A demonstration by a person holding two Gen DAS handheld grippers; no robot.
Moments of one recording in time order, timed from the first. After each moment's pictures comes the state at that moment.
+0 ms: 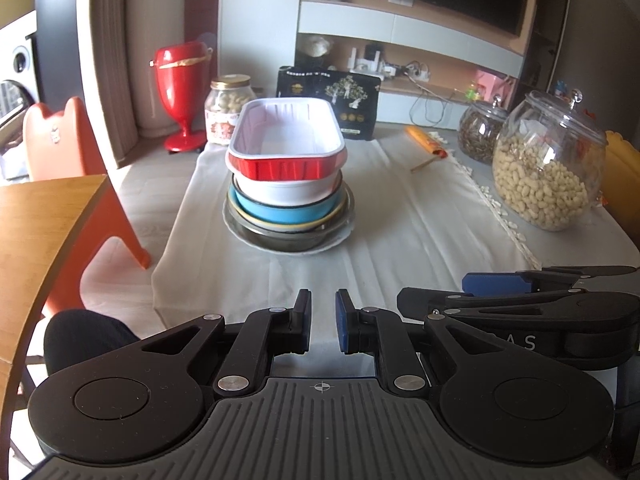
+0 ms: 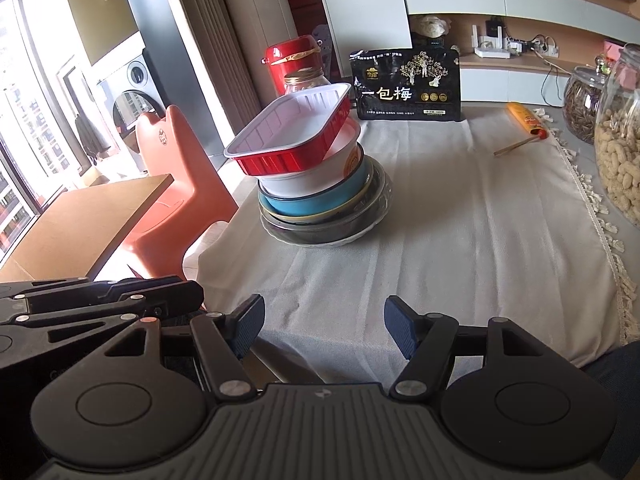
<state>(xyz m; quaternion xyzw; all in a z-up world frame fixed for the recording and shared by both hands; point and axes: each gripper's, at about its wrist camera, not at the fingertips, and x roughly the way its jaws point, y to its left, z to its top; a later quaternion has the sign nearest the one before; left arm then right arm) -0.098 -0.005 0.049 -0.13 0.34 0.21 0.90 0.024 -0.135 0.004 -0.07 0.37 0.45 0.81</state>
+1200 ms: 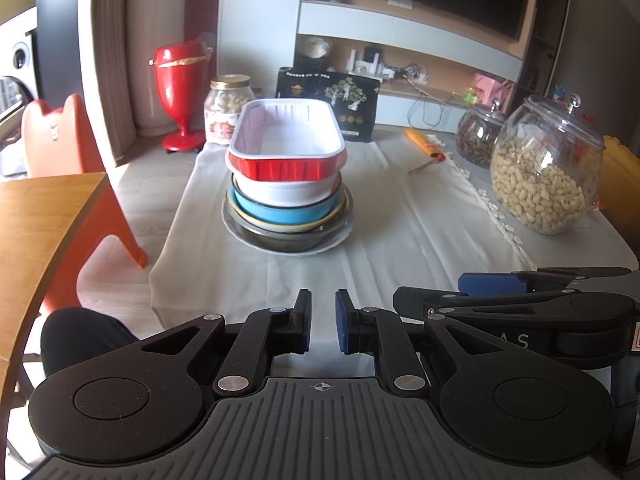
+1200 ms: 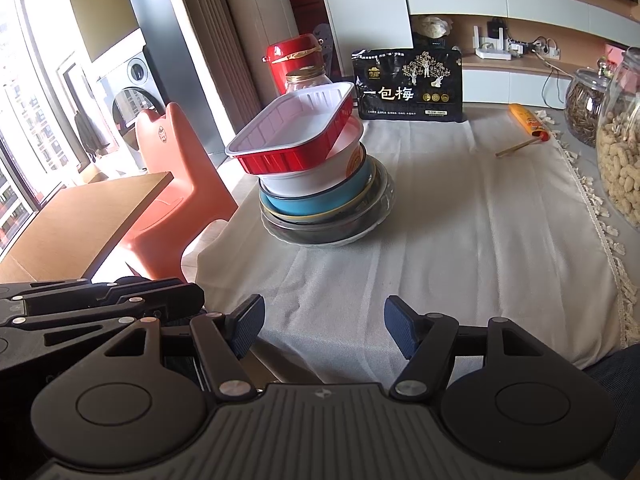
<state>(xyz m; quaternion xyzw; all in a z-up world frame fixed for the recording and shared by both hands) -0.100 -0.004 0.051 -0.14 0.34 0.21 0.91 0.021 -0.132 0.005 -0.07 0.37 0.44 0.81</state>
